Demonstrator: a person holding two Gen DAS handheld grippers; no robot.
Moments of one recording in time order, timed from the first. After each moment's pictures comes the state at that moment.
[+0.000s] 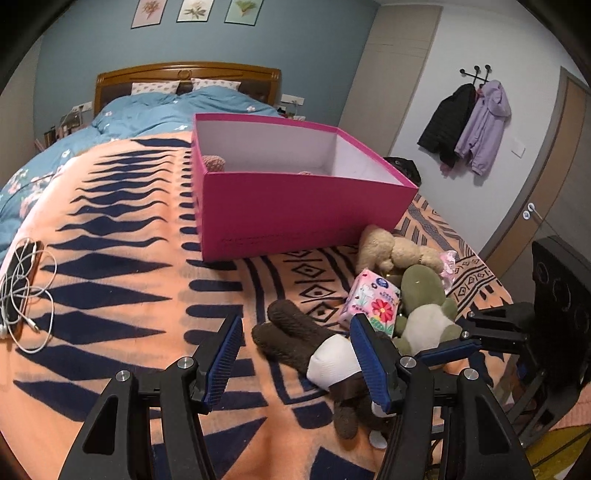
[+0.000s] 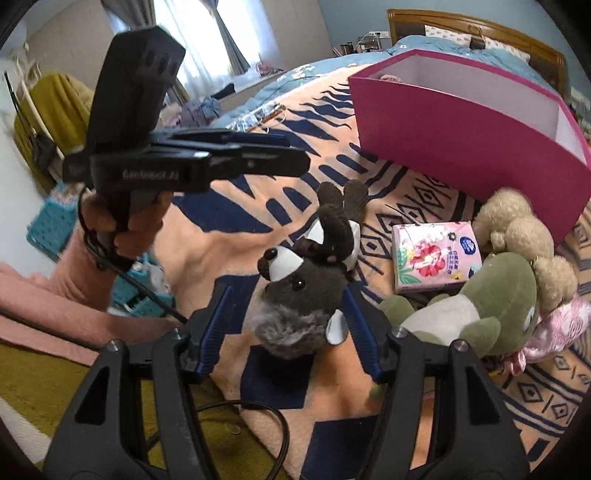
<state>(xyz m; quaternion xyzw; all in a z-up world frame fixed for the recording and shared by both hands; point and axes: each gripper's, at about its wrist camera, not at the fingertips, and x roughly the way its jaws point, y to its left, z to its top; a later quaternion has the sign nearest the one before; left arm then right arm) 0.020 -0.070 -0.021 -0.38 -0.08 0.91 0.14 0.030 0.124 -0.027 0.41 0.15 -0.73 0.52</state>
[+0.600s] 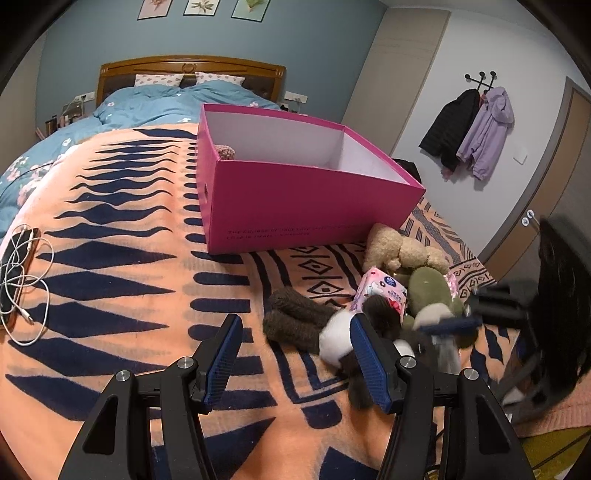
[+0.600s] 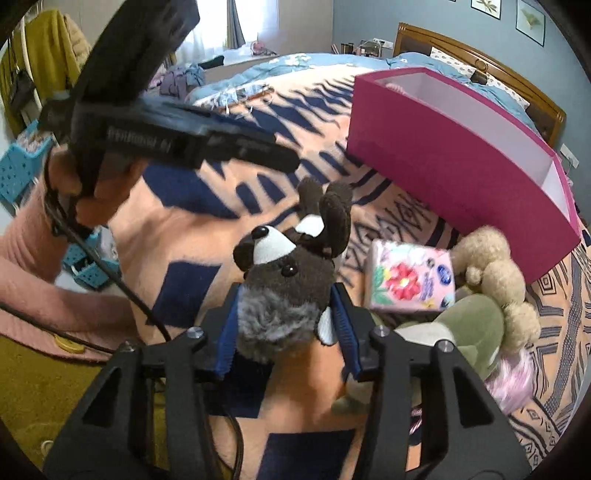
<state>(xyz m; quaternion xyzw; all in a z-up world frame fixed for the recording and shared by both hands) 0.015 -0.079 -0.030 -0.39 -0.10 0.91 0.14 0.015 0.111 -0.030 0.37 0.23 -0.75 0.50</state>
